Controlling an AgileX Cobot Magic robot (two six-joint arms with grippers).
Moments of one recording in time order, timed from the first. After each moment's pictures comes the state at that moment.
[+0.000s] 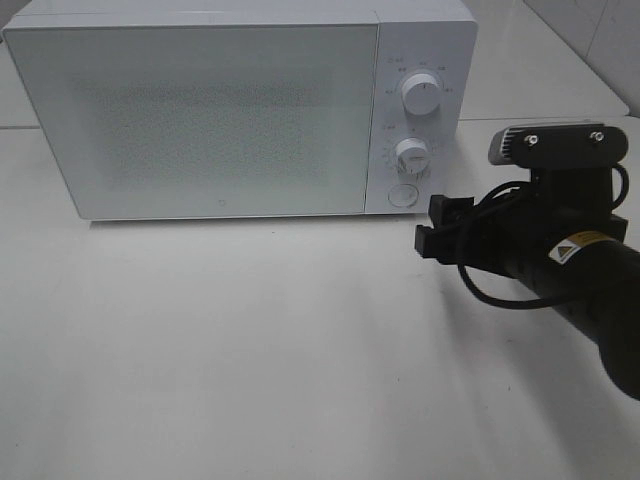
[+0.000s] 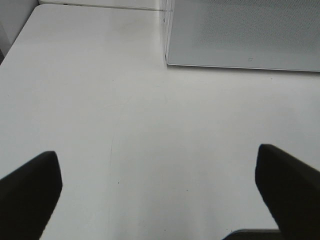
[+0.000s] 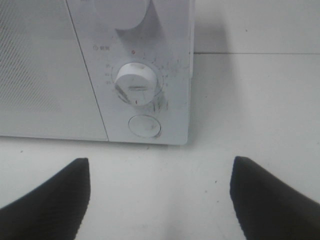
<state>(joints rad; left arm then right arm) 0.01 0.00 -0.51 -0.07 1.09 -0.02 0.65 1.62 -0.36 0.68 -0.96 -0.24</state>
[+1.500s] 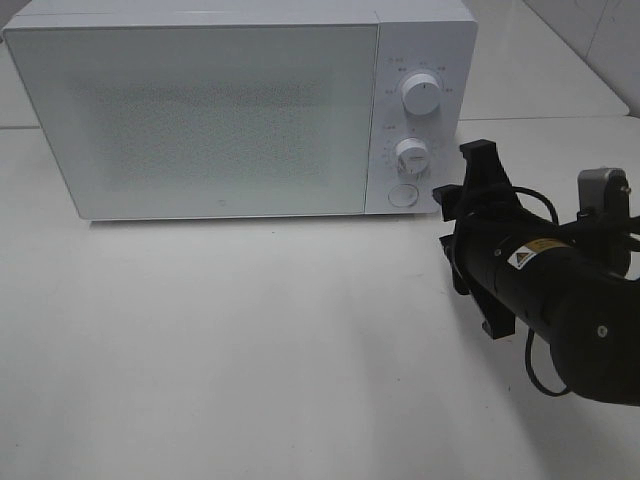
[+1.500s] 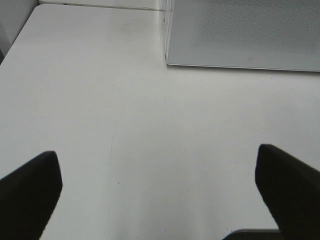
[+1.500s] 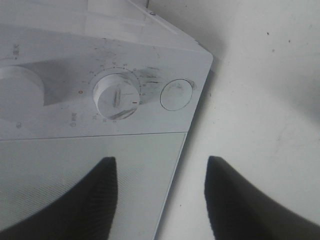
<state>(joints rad) 0.01 0.00 -0.51 -0.07 1.09 -0.02 0.71 1.70 -0.42 0.74 -0.97 1.14</state>
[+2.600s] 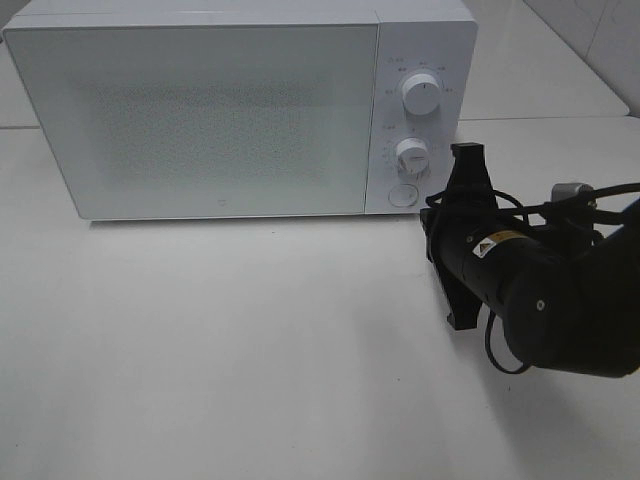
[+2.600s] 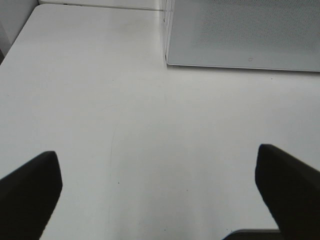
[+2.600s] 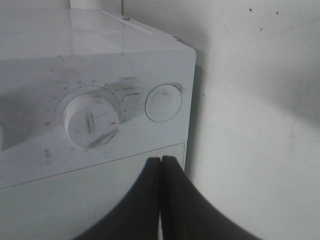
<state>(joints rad) 0.01 0.00 -0.51 -0.07 1.09 -0.02 0.67 1.84 -0.53 0.72 -0.96 1.29</state>
